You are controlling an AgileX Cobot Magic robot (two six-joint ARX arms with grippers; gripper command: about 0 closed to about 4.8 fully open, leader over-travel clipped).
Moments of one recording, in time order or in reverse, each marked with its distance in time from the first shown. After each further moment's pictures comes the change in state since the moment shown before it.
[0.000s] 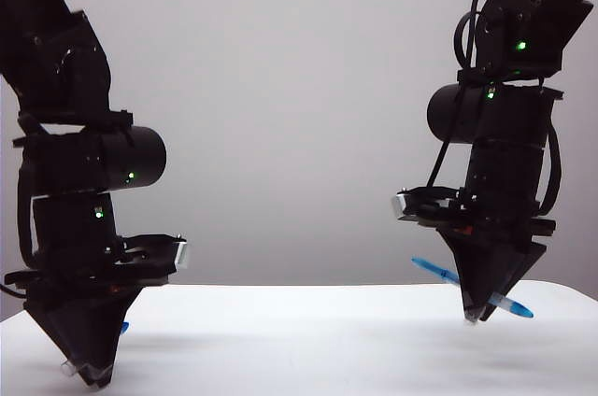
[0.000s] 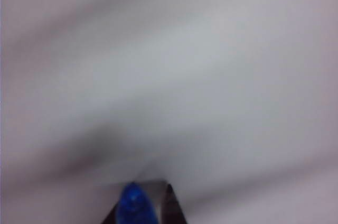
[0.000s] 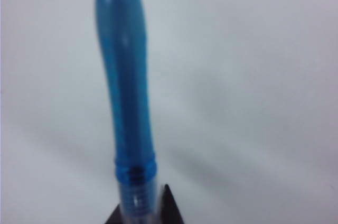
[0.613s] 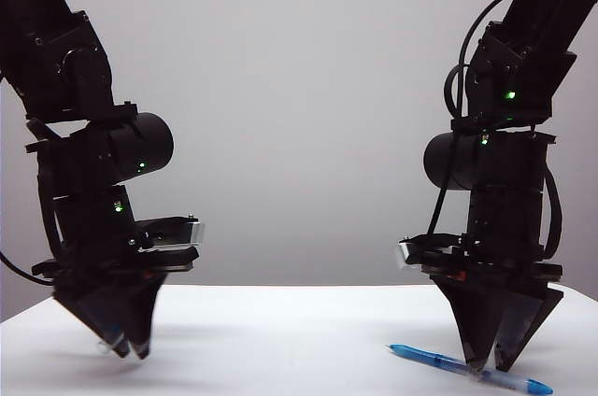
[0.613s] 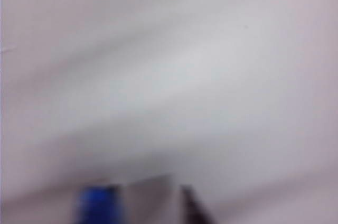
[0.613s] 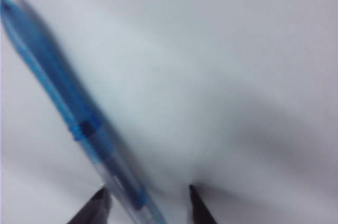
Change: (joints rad) left arm -0.001 -0.003 0.003 0.154 0.003 -0.043; right arm -0.007 0.124 0.012 -0.008 0.008 0.000
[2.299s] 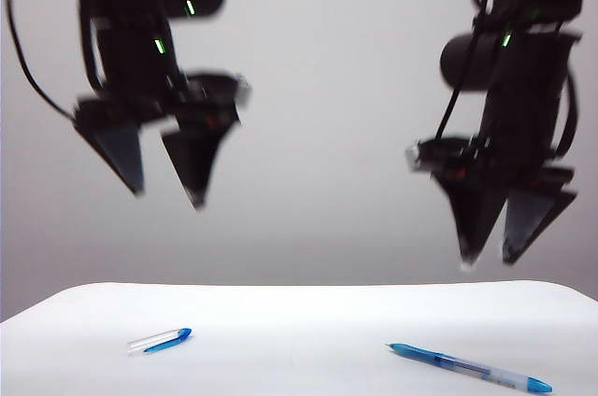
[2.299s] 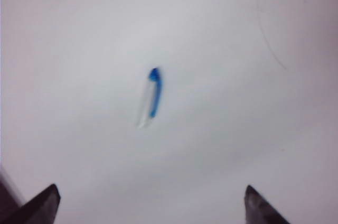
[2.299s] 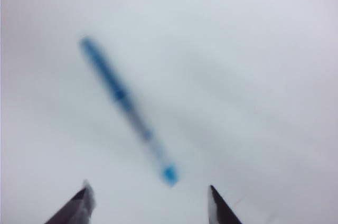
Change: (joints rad) left arm -0.185 -0.296 0.223 -0.391 -0.251 0.043; right arm -0.005 -0.291 -0.006 -0.093 0.006 0.039
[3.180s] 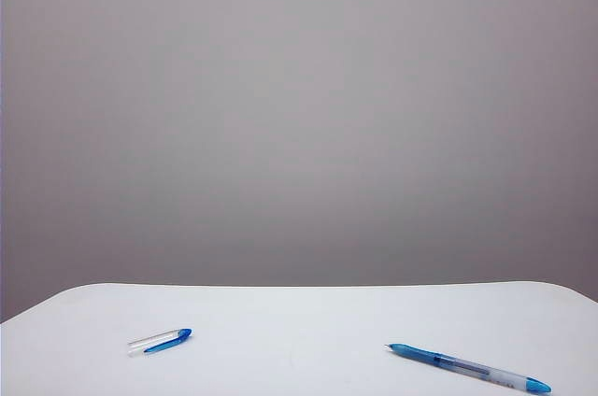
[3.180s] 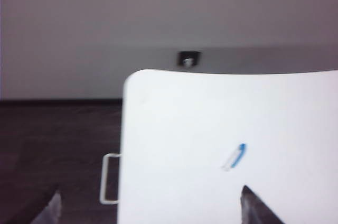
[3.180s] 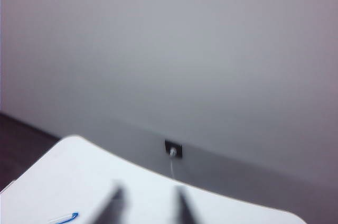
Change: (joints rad) left arm 0.676 -1.054 -0.461 0.113 0.358 0.020; right arm -0.099 -1.069 -0.218 0.404 -0.086 0.161
